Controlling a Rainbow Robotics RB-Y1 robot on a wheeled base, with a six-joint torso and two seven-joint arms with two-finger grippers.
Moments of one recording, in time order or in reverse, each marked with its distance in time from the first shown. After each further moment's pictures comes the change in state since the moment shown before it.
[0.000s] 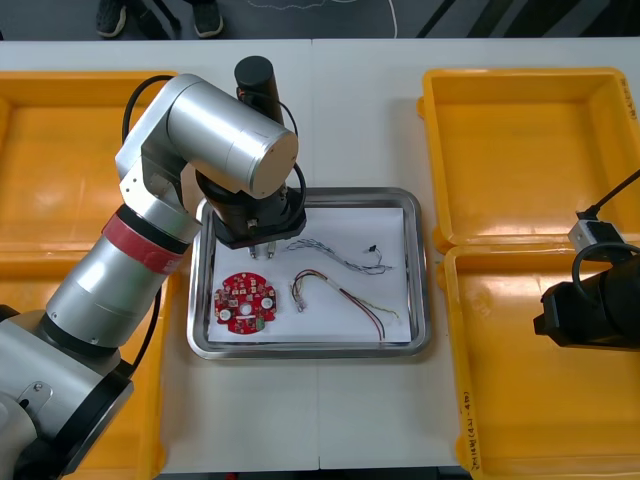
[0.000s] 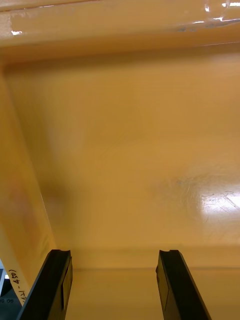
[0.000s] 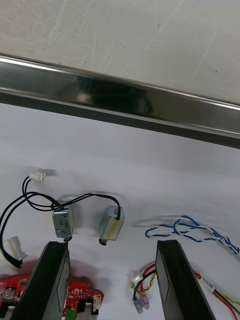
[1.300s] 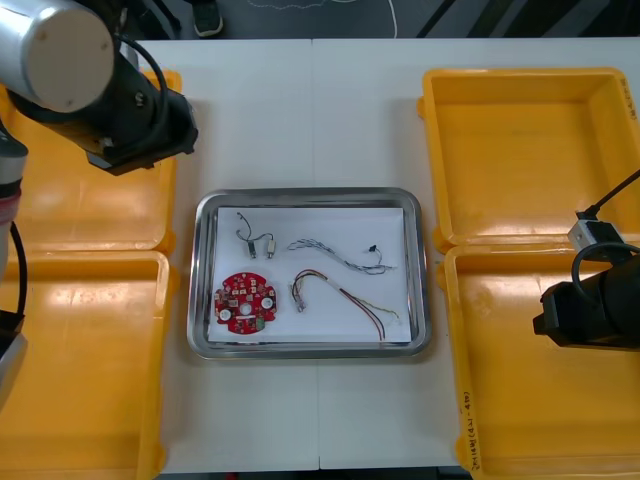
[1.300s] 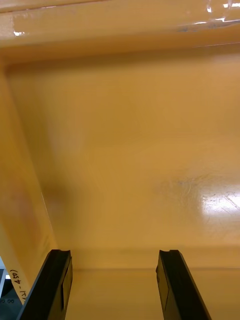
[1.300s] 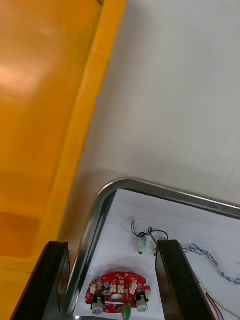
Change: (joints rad) right arm 0.002 0.001 0.000 -0.001 -0.001 -0.005 0.000; left arm 0.002 0.293 0.286 -0.338 0.167 0.118 0.000
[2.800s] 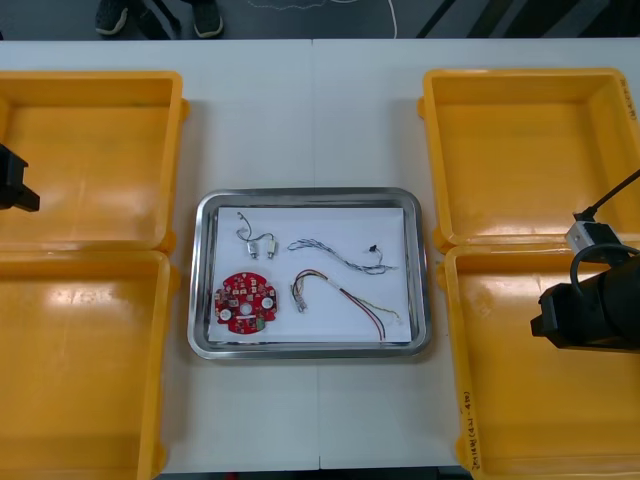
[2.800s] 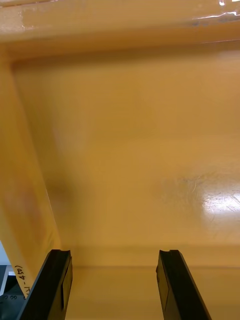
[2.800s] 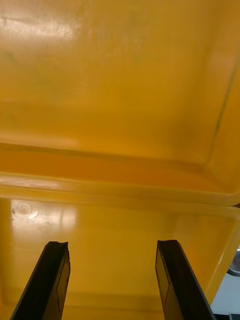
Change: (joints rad) right arm 0.002 0.001 0.000 -0.001 -0.015 -0.002 0.000; left arm 0.301 0.415 0.238 -0.017 0.403 0.001 -0.371
